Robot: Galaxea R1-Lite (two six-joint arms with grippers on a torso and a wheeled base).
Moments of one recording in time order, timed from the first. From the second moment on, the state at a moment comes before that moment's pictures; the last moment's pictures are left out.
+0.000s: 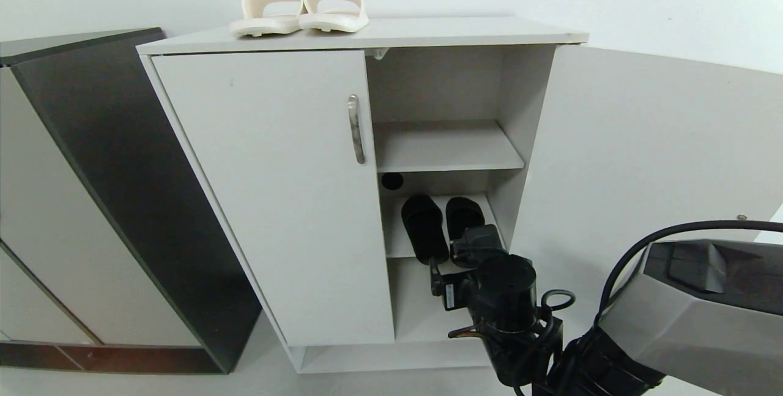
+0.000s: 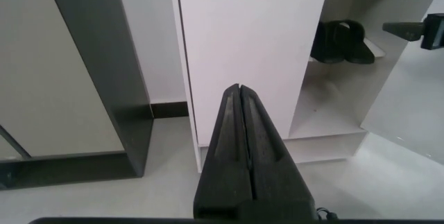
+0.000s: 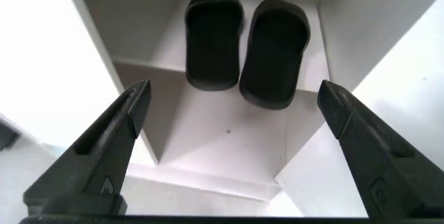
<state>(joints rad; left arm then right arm) 0.00 0.00 0.00 0.00 -0.02 0.01 0.86 2.19 -0.80 -1.24 -0.66 0.06</state>
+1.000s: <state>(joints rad) 0.00 0.00 0.00 0.00 -0.02 0.01 0.86 2.19 -0.72 -1.31 -0.61 0.02</state>
